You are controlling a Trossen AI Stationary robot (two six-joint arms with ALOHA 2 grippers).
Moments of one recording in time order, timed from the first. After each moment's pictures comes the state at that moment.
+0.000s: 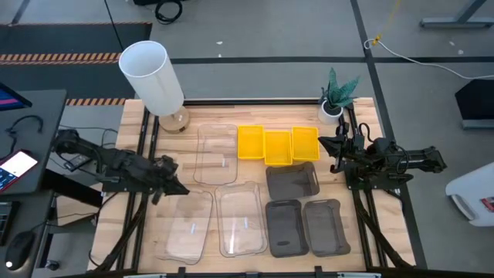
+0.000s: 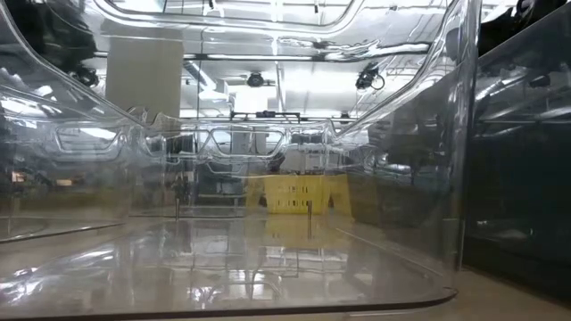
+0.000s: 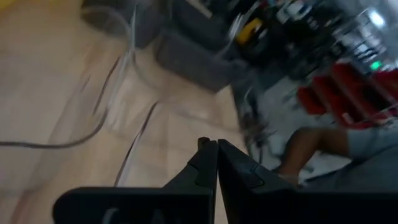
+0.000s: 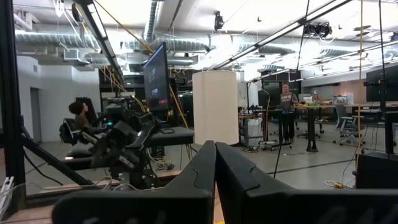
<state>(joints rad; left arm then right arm) -0.38 0.35 0.22 -0.18 0.00 -0.72 0.04 0.01 0.04 0.33 0.32 -0.08</state>
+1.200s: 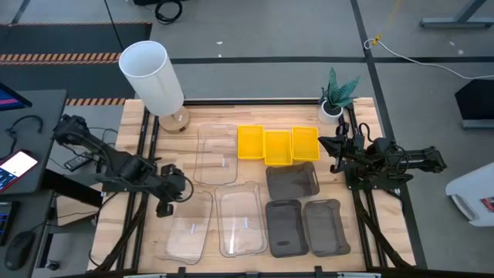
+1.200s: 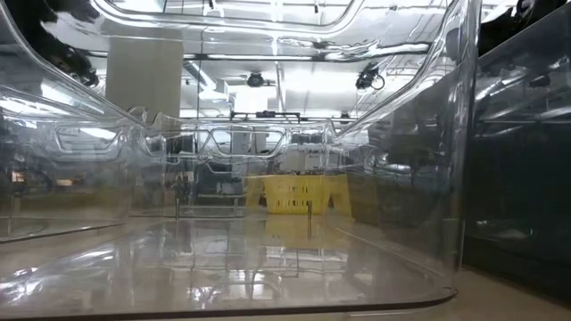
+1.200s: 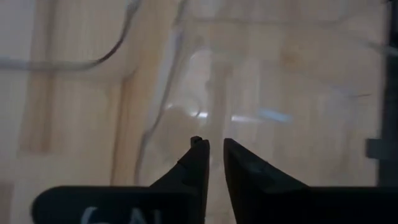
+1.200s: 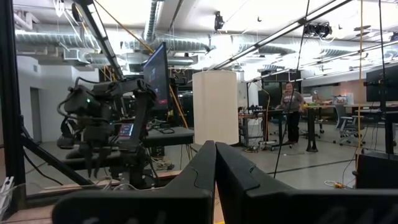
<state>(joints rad) -0.54 1.01 0.79 -0.92 -0.12 -0.65 0.04 0.01 0.04 0.33 0.32 -0.08</state>
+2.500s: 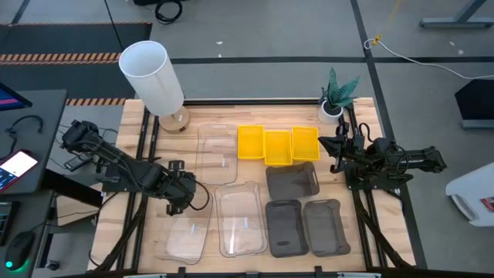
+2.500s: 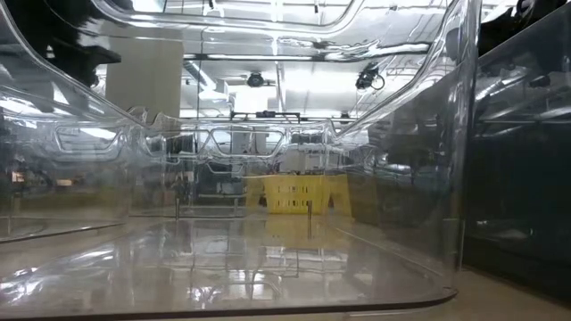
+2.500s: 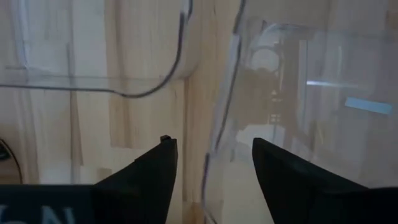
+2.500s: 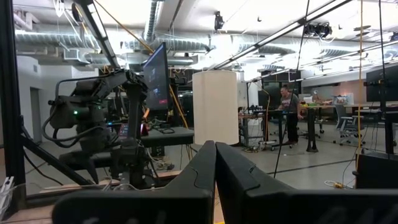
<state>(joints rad) -0.50 1.28 0.97 -1.10 -0.27 -0.47 0.04 0.01 0.04 0.34 0.32 -0.08</state>
